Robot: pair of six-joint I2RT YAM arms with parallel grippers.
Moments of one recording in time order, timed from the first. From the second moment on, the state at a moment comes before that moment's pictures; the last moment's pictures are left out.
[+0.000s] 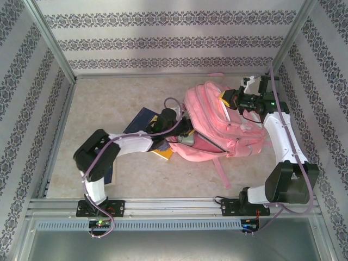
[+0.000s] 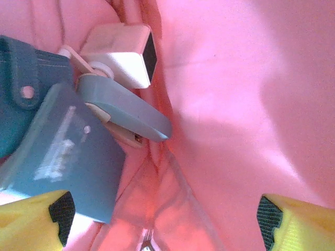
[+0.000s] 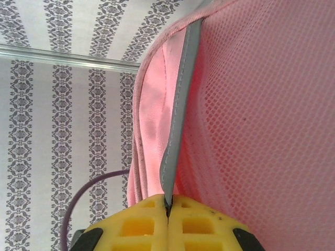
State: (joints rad) left arm -0.73 1.80 1.03 0.51 0.34 -1.24; right arm -0.09 1.38 1.23 -0.52 -0.95 0.77
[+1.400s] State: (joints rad) left arm 0.00 1.14 0.57 -0.72 0.06 -0.83; right arm 0.48 1.29 1.29 -0.80 0.11 0.31
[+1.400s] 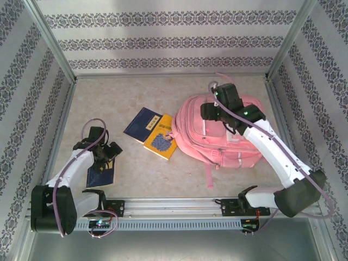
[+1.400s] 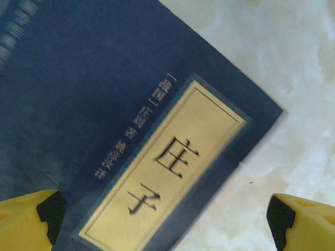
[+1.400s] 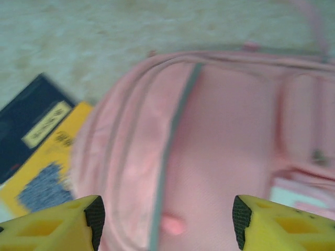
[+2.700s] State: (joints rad) left arm -0.04 1.08 0.45 -0.51 0.06 -0.95; right arm 0.94 2.06 1.38 -0.26 -0.48 0.92
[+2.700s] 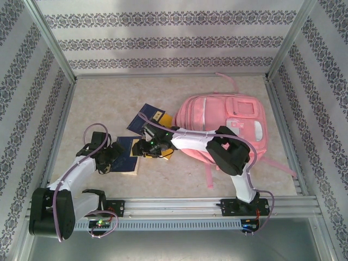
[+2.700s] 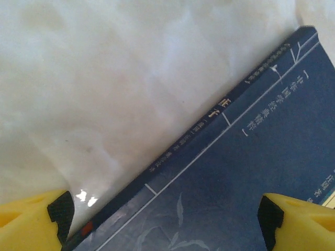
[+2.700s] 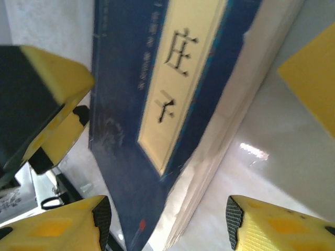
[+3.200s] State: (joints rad) left arm -0.02 0.75 0.22 -0.39 0.09 -1.02; right arm 0.93 2.21 1.57 -0.34 -0.49 0.89
